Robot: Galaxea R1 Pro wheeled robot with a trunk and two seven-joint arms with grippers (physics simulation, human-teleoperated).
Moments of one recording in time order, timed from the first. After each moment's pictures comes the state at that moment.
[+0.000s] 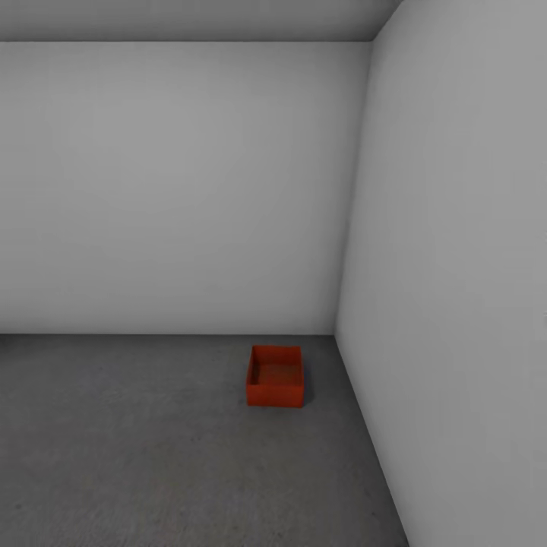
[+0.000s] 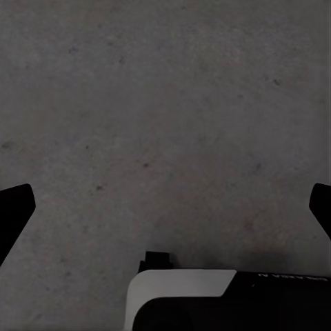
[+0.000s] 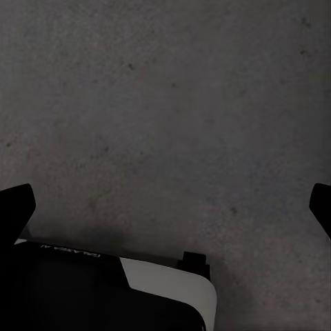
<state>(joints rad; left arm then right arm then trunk) -0.30 0.05 0.02 0.05 0.08 -0.35 -0.06 -0.39 -0.09 -0.10 -0.04 0.14 -0.10 0.27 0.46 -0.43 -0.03</state>
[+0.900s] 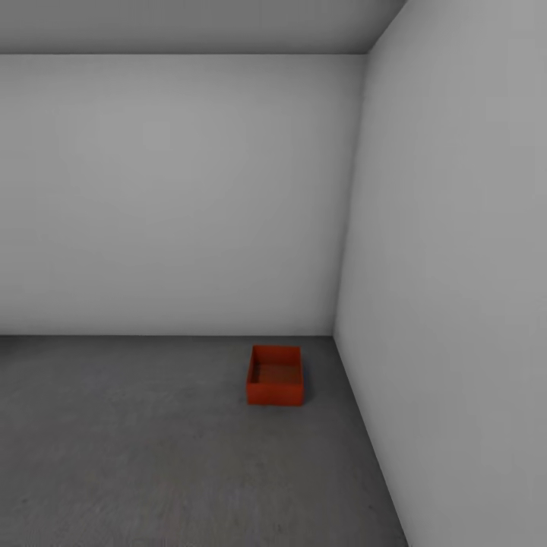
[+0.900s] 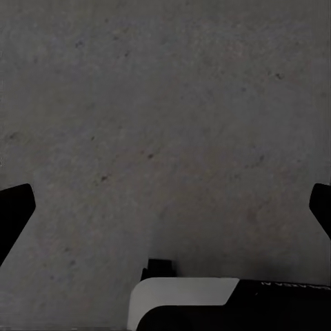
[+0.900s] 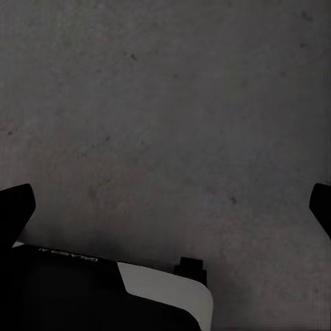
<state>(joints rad) -0.30 0.05 0.02 0.05 0.08 -0.36 -0.05 -0.39 -0.09 -0.10 -0.04 0.15 -0.10 0.27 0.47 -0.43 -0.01</state>
